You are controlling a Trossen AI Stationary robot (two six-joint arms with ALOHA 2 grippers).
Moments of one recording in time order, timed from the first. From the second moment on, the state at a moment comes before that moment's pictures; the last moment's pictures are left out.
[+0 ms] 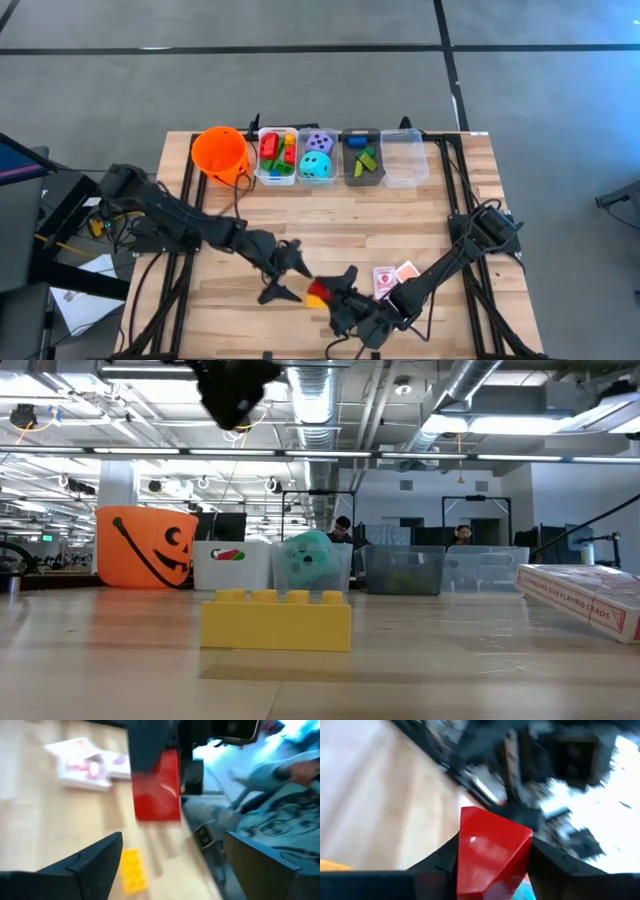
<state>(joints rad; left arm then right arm) -0.36 1.43 0.84 0.16 0.16 -0.33 0.69 2.00 1.32 0.26 1.14 -0.57</state>
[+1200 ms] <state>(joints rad) -0.27 1.16 0.66 -0.09 -0.99 -0.24 -0.22 1.56 1.20 -0.57 0.78 0.34</state>
